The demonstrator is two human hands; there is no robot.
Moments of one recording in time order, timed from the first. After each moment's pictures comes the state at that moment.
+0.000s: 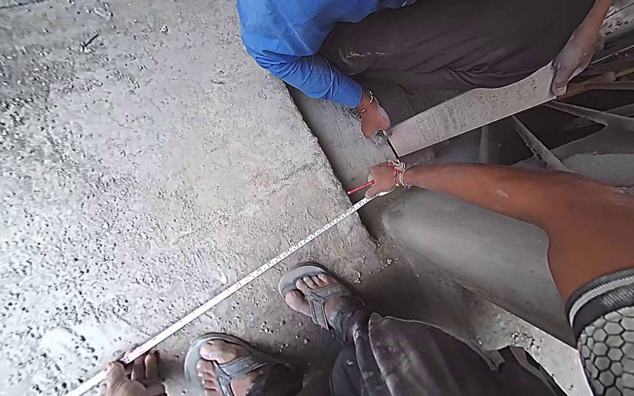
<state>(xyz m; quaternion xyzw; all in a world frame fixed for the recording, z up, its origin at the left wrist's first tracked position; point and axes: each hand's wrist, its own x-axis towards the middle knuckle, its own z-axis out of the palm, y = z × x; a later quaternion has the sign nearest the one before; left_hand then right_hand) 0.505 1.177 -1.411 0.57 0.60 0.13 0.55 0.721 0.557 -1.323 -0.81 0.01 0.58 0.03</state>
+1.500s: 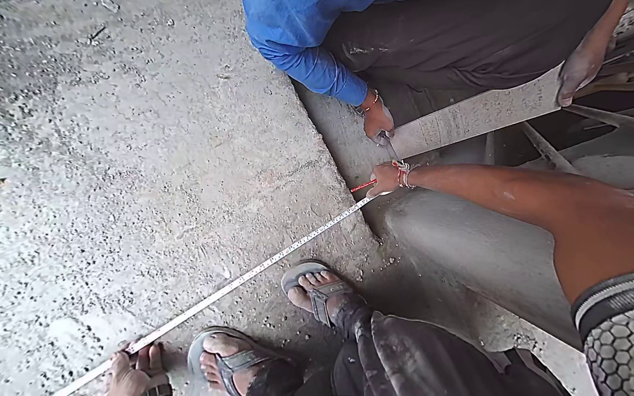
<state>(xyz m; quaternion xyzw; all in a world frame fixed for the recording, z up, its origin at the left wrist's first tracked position) 0.535 1.131 -1.358 0.59 0.60 0.07 0.53 0.718 0.560 -1.327 -0.82 0.00 0.57 0.04</state>
